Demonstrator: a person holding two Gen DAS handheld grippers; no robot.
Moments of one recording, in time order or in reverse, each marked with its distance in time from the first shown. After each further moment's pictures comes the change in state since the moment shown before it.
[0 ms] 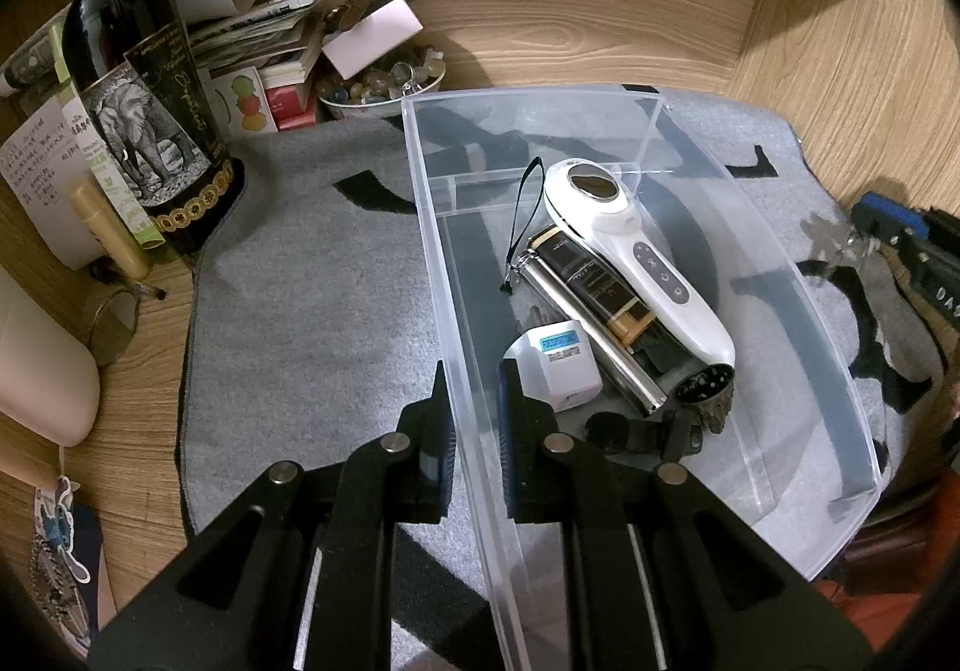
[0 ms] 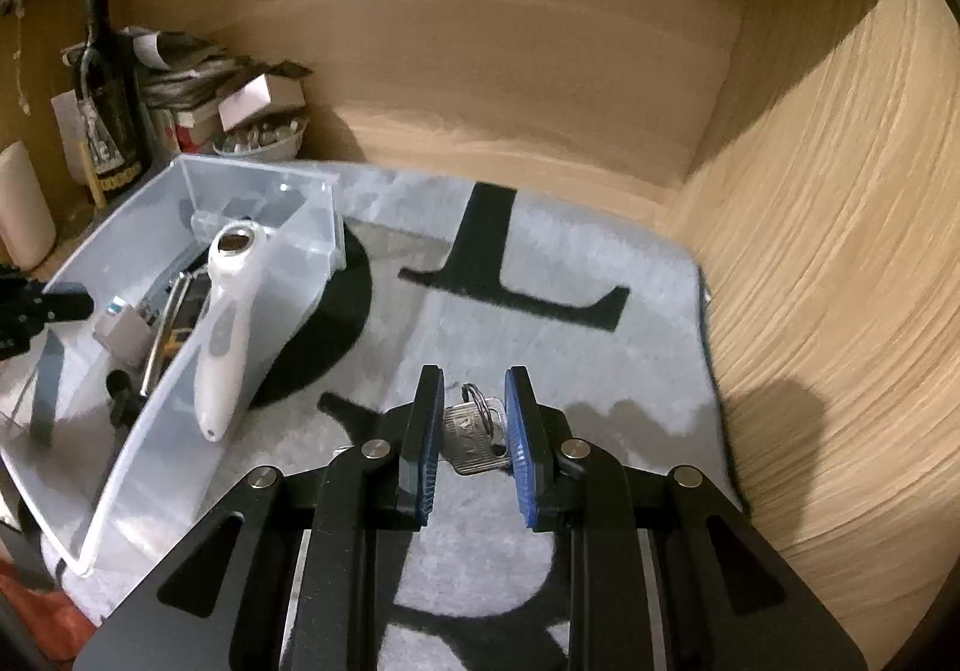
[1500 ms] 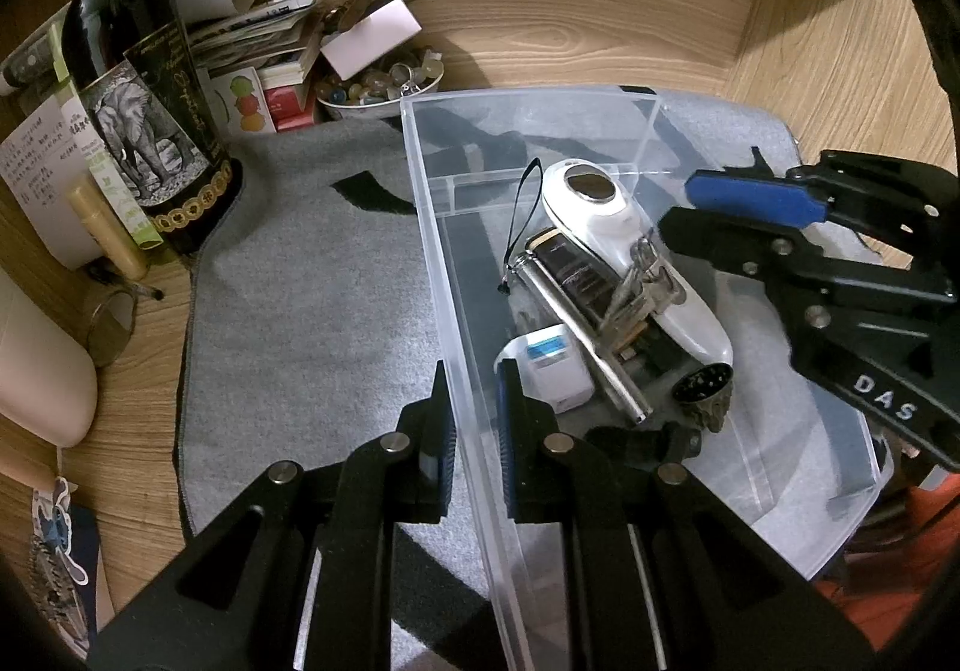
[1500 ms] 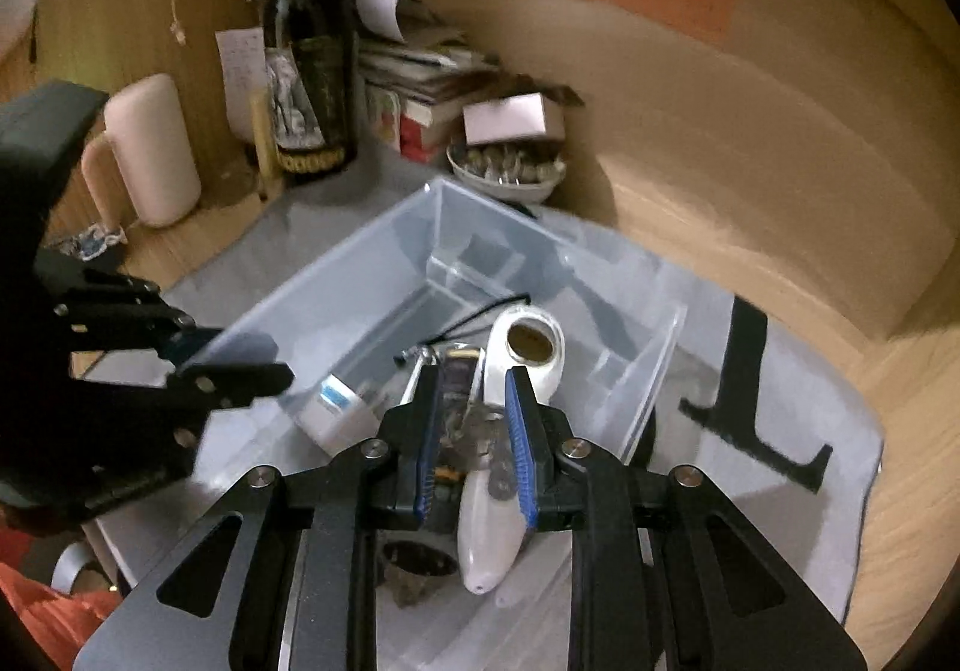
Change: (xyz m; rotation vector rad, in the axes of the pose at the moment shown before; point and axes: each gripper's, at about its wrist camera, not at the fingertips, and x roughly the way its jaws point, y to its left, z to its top) left arm 0.000 0.002 0.001 -0.005 -0.002 -0.011; right arm 0.028 0.128 0.050 -0.253 -0.007 0.295
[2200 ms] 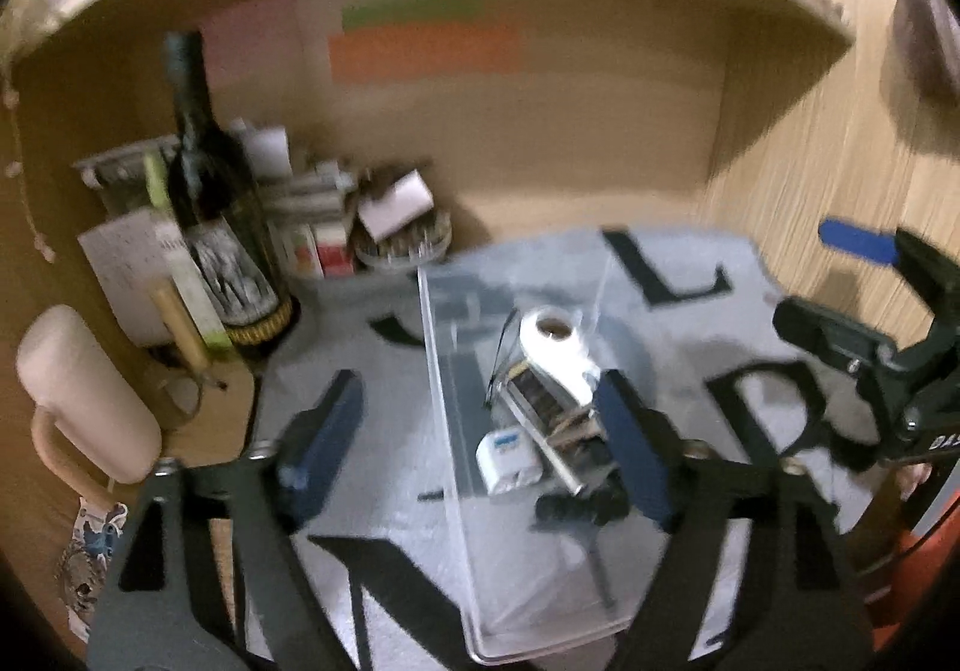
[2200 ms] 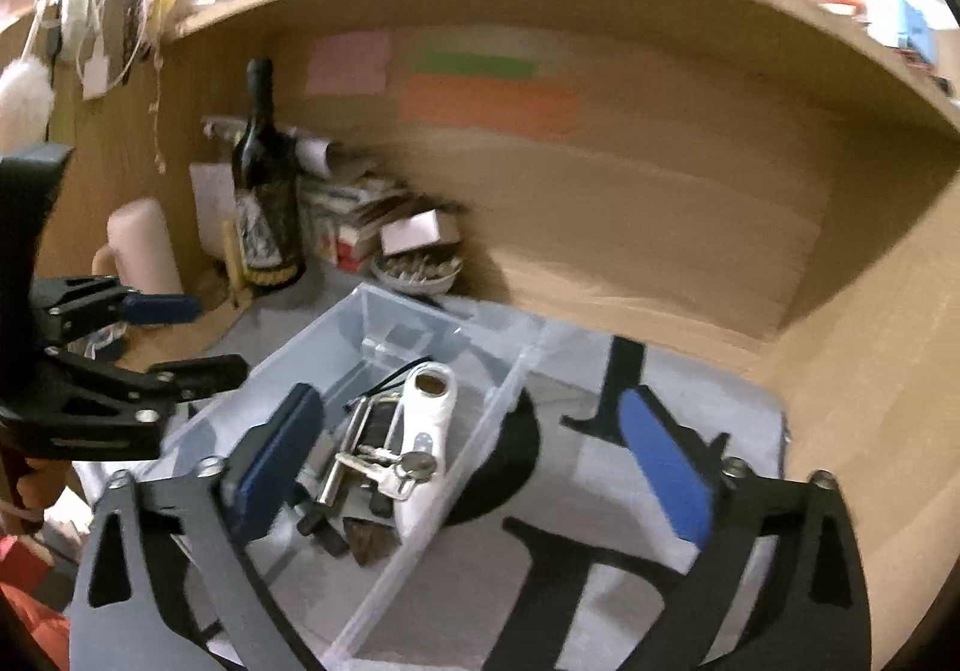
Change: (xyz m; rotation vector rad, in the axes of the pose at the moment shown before) left arm -0.094 -0.022 -0.003 -0.009 -0.356 0.054; right arm -0.102 -0.028 -0.025 0.130 -0.274 -0.134
